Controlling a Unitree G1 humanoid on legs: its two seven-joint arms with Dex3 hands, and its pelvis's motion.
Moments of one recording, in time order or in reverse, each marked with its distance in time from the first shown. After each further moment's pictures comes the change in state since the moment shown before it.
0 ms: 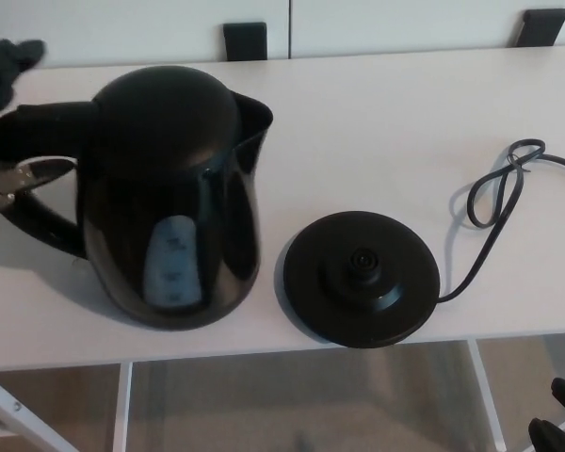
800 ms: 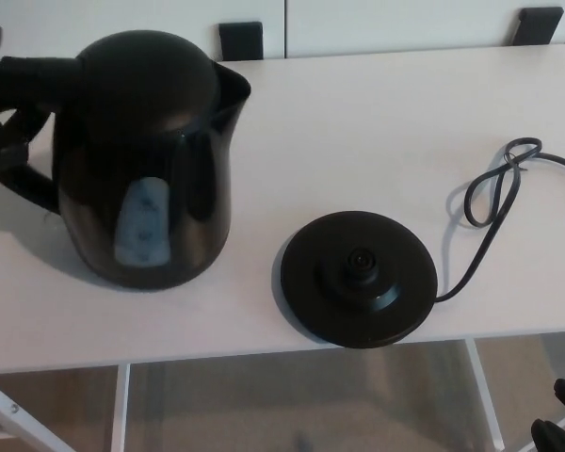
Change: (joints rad) left_arm -0.001 -0.365 0.307 0.124 -0.030 0.066 0.405; right_arm 0.010 0.000 -0.005 -0.013 0.001 -0.001 -0.001
